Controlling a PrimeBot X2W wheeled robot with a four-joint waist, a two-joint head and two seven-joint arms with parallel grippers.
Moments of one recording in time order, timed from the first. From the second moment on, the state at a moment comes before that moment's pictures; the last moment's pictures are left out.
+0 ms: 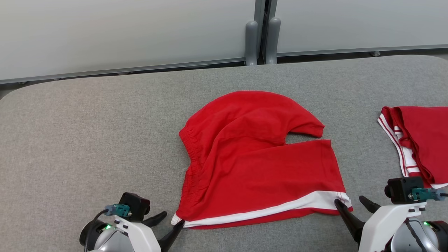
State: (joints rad) left arm -0.24 0.54 -0.82 0.12 -0.82 0.05 0.24; right arm 0.07 -0.08 0.01 -0.20 0.31 0.13 0.70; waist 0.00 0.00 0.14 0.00
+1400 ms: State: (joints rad) left arm -0.25 0.50 -0.82 0.16 -0.87 0.00 0.19; right arm 0.12 -0.10 0.03 -0.19 0.28 0.13 0.73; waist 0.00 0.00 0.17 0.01
